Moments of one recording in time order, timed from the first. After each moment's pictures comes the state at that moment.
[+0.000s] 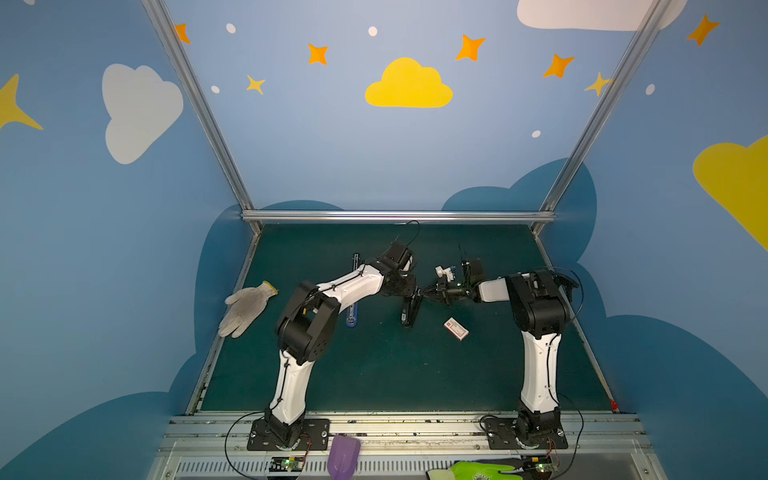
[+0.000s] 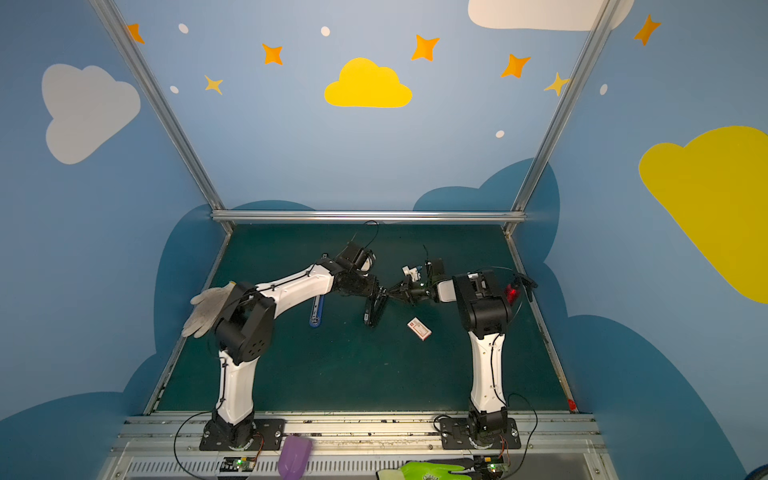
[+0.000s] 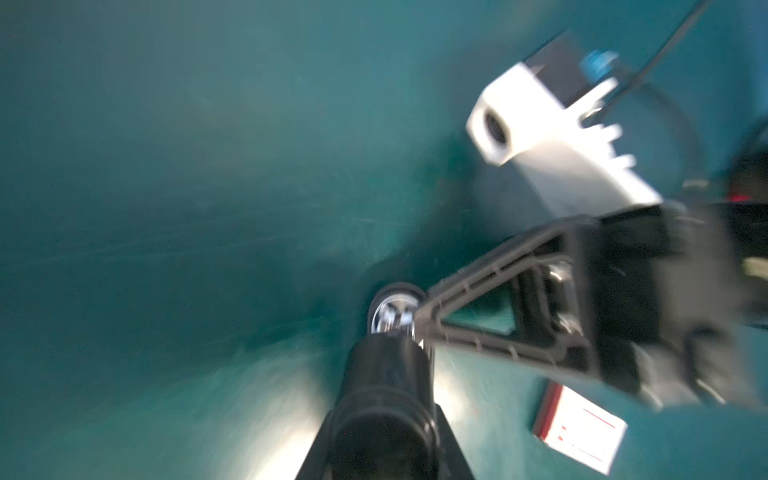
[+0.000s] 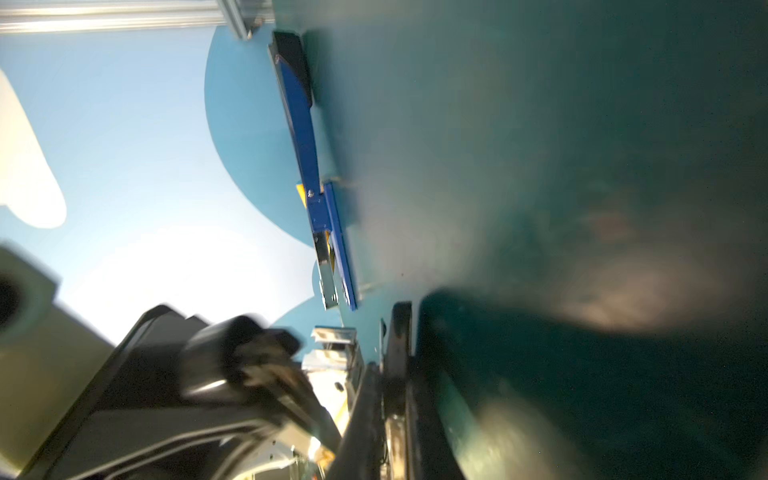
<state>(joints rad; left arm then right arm) -0.61 2.00 1.52 -0.48 0.14 -0.42 0.25 2.20 1.17 0.20 -1.04 0.86</state>
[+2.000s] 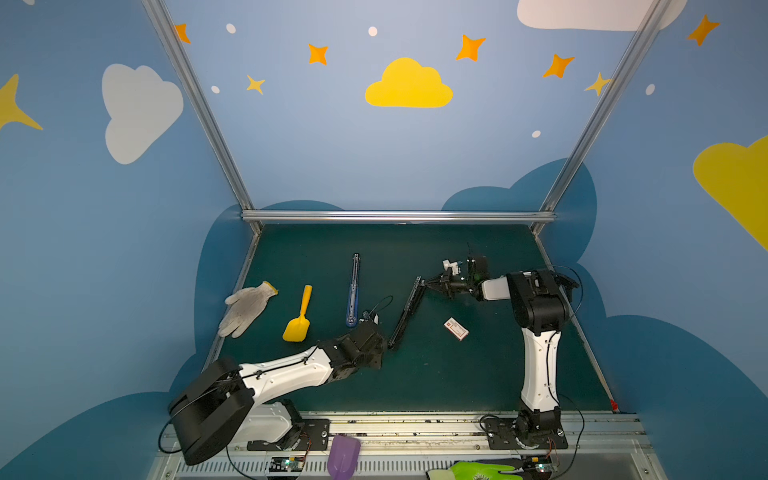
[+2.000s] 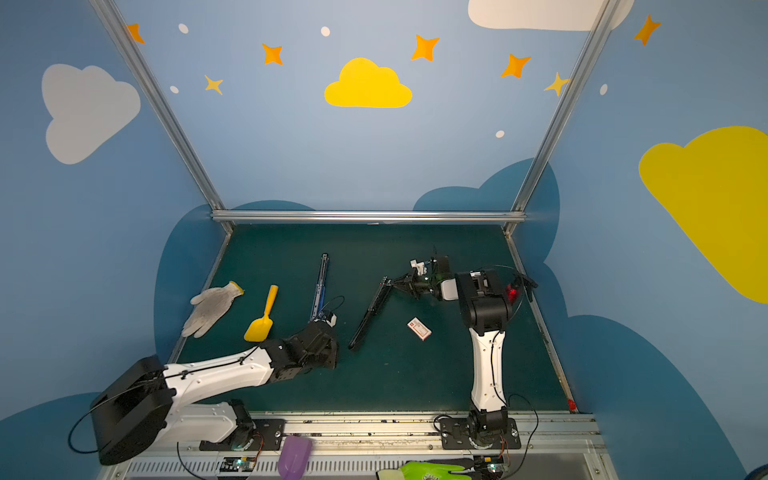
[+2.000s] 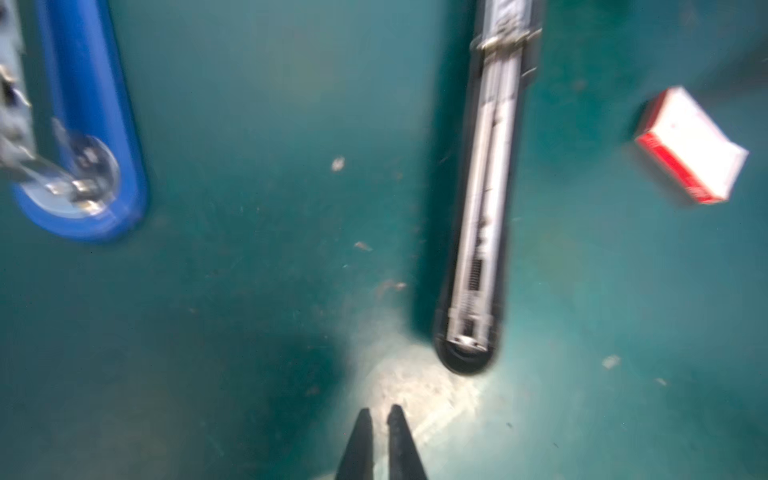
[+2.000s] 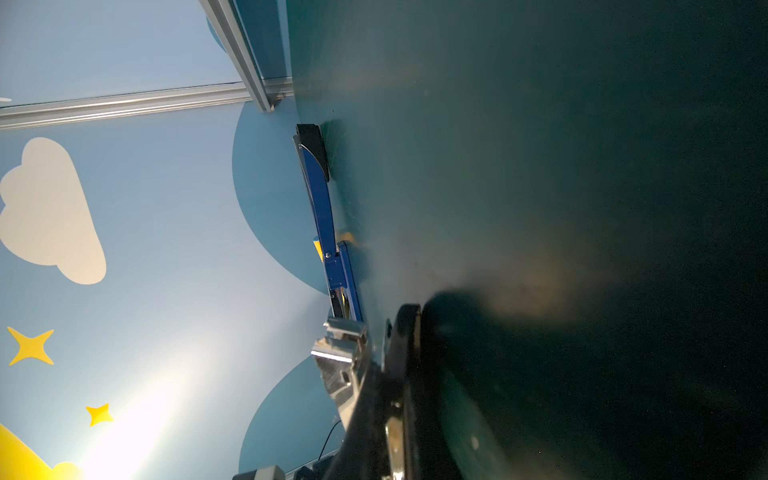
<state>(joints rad) -0.88 1.26 0.55 -0.24 -0.15 -0.68 0.22 2.25 1.20 0.35 -0.99 1.02</state>
